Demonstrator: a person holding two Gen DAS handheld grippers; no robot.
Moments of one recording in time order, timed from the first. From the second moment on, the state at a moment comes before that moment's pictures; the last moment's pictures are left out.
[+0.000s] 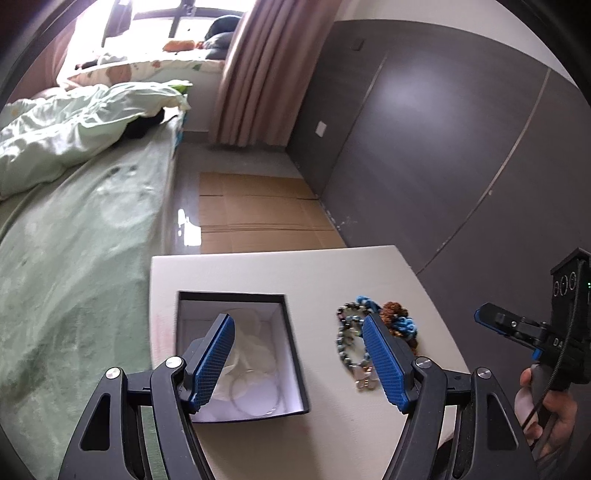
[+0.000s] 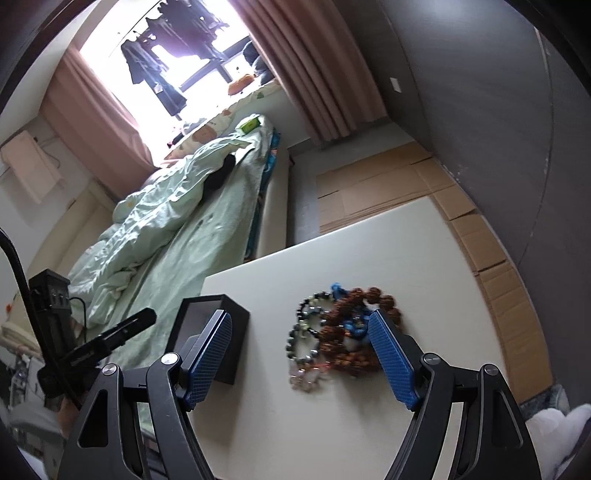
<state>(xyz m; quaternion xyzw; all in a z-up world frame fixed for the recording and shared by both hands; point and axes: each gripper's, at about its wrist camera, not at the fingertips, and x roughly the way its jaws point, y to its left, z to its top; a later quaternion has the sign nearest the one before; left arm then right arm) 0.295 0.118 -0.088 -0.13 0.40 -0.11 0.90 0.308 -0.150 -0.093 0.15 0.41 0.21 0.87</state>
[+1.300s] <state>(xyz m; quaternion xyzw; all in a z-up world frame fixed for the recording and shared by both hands) 0.356 -0.003 -0.161 -0.11 0.48 -0.20 0.84 0.307 -0.230 -0.142 0.21 0.46 0.12 0.86</state>
